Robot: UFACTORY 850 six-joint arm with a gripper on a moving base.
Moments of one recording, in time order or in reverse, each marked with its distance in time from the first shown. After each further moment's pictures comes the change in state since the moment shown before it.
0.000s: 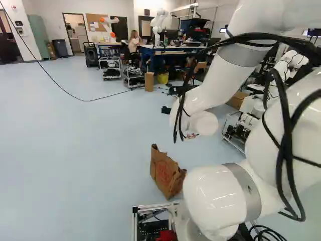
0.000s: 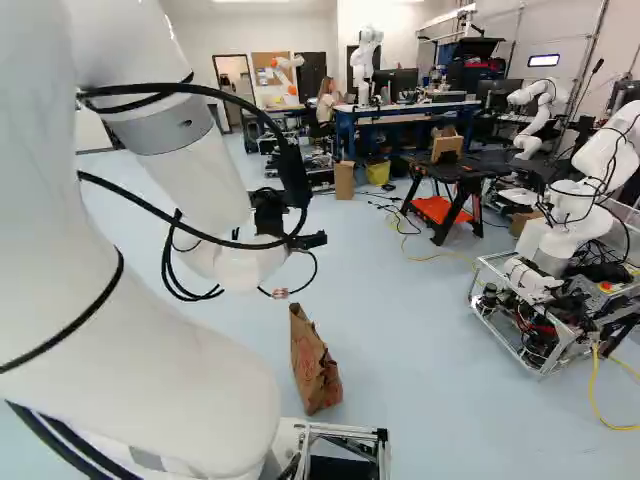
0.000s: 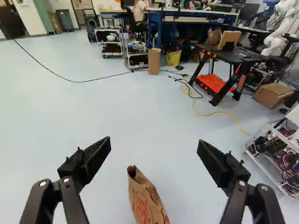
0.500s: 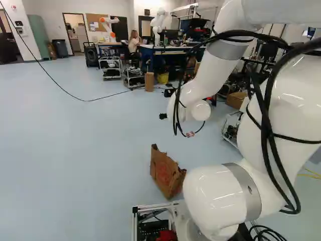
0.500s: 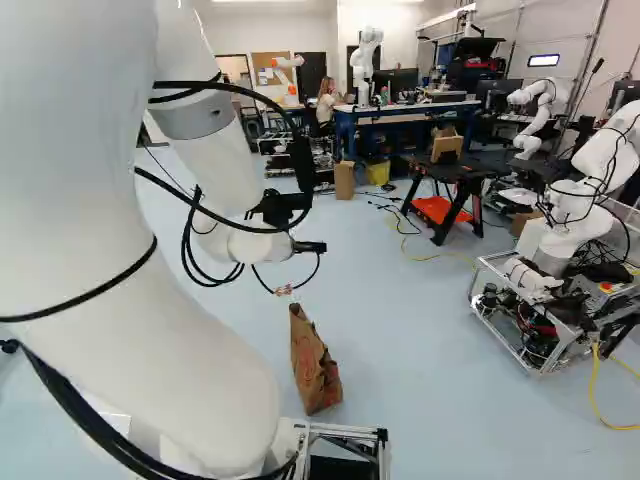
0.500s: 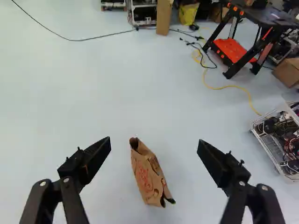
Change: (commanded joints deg) arm 0.0 -7.8 -7.7 -3.9 -15.5 0.0
